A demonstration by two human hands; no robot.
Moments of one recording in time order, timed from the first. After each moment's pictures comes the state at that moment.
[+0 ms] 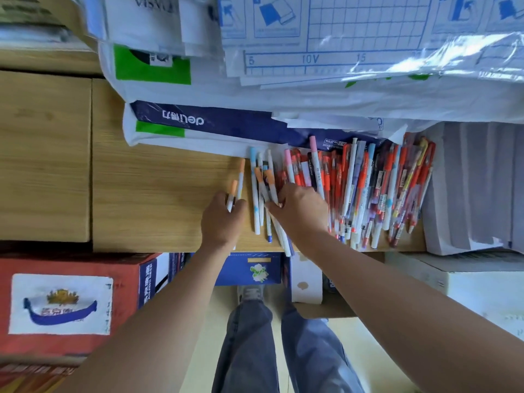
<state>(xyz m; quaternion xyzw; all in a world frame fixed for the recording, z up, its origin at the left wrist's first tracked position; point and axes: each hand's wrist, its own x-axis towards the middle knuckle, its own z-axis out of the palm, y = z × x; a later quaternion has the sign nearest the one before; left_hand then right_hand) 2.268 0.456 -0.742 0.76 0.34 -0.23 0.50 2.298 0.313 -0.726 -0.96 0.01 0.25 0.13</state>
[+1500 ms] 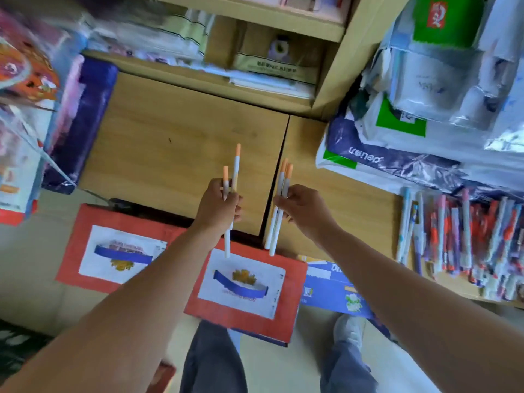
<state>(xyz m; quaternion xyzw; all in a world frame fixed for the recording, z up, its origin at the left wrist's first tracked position) 2.232 0.778 -0.660 0.67 0.39 -0.14 0.61 2.277 0.612 -0.678 -0.80 0.07 0.34 0.49</state>
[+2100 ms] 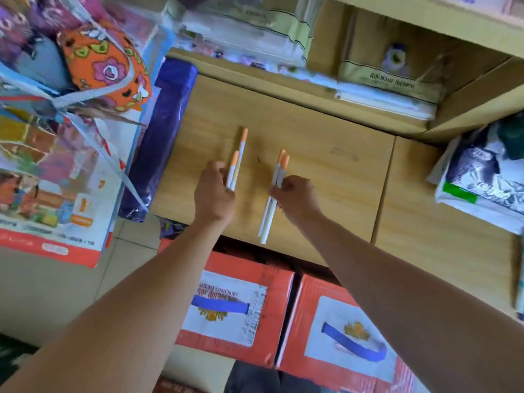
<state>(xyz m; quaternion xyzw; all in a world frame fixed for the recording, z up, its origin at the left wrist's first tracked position) 2.252 1.009 -0.747 0.85 0.34 -0.07 0.39 2.300 0.859 -0.750 -0.85 0.10 0.32 0.41</state>
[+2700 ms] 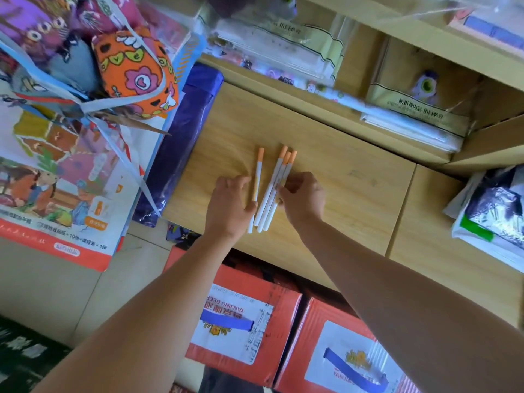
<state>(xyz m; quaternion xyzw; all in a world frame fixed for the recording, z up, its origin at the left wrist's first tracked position) 2.249 1.016 -0.738 0.89 0.26 -0.12 0.35 2.323 0.894 -0.758 -0.89 0.09 0.23 0.39</state>
